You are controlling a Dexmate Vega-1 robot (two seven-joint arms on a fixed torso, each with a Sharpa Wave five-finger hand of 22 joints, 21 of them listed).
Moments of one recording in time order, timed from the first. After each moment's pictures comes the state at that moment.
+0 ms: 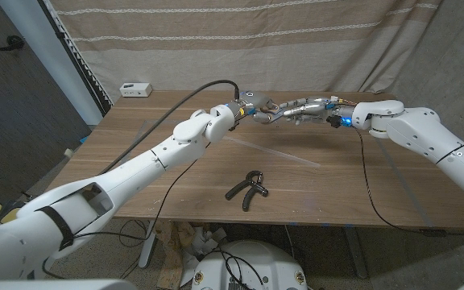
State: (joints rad) left arm 0.45 0.53 0.88 -1.71 0.78 0.15 -0.14; left_hand 0.75 0.11 0.43 -0.02 0.22 0.89 -0.11 0.52 0.55 0.55 -0.21 0.22 0.27 0.29 -0.04 0.18 0.18 0.32 -0.04 0.22 0.19; right arm -0.69 -0.90 -0.40 -1.78 0.90 -0.44 0.31; right_hand 1.42 0.05 0.12 -0.12 0.18 0.96 0.01 0.22 0.25 0.92 0.01 0.51 0.41 1.14 -0.14 0.48 0.23 0.97 -0.15 1.19 0.19
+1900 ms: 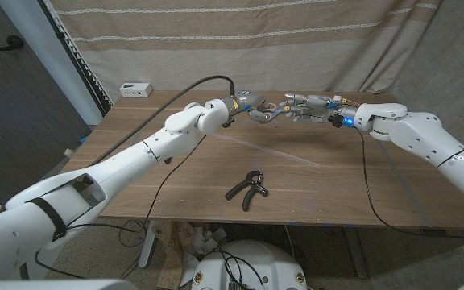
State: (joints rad) left arm 0.40 0.58 0.89 -1.68 0.70 0.07 -0.22; left_hand 0.68 0.10 0.61 -0.09 0.33 0.91 -0.21 0.58 0.61 0.66 -0.07 0.84 0.90 0.71 -0.07 0.22 0.48 0.31 -0.04 0.20 0.18; right arm -0.72 -0.88 -0.36 -1.75 0.94 -0.36 0.34; right_hand 0.98 0.05 -0.07 0.04 0.21 0.80 0.09 0.20 0.24 0.86 0.06 0.35 0.33 1.09 -0.12 0.44 0.22 0.90 -0.12 1.14 0.17
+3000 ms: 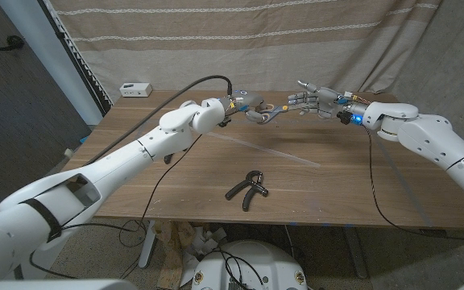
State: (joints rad) left arm 0.41 0.60 0.86 -1.70 0.70 0.04 -0.24; left_hand 0.67 0.08 0.65 -0.07 0.37 0.94 -0.21 0.56 0.61 0.68 -0.08 0.84 0.88 0.71 -0.07 0.21 0.51 0.31 -0.04 0.20 0.18; right arm -0.77 -0.89 -0.29 -1.73 0.97 -0.29 0.32; right_hand 0.83 0.00 -0.13 0.08 0.24 0.76 0.13 0.20 0.22 0.83 0.08 0.31 0.28 0.99 -0.09 0.42 0.22 0.89 -0.12 1.07 0.16
